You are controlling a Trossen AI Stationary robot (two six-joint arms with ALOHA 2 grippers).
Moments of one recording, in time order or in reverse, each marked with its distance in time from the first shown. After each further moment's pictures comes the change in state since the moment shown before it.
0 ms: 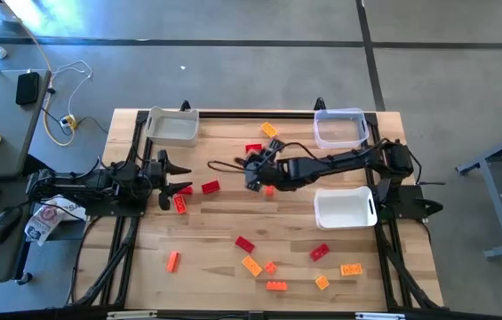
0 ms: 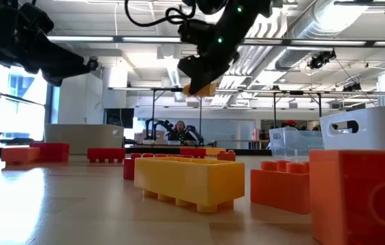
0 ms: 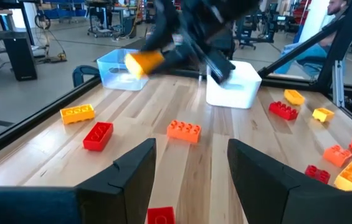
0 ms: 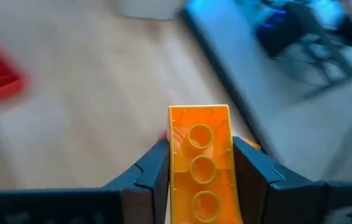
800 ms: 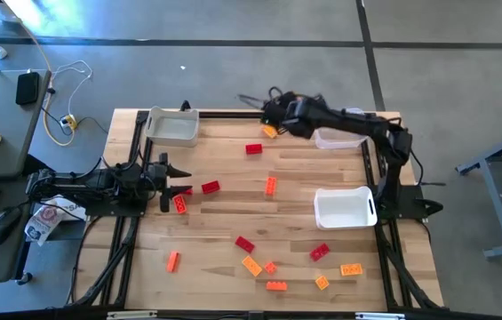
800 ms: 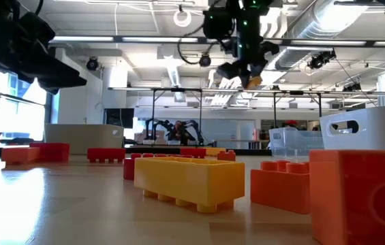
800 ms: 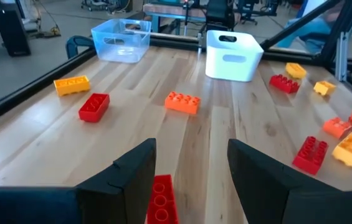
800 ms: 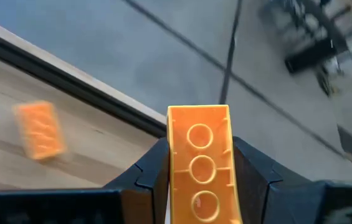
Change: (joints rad) left arm 0.000 0.000 0.000 -0.105 0.017 -0.030; right arm -0.401 -0.001 0.302 -0.776 0.066 0.499
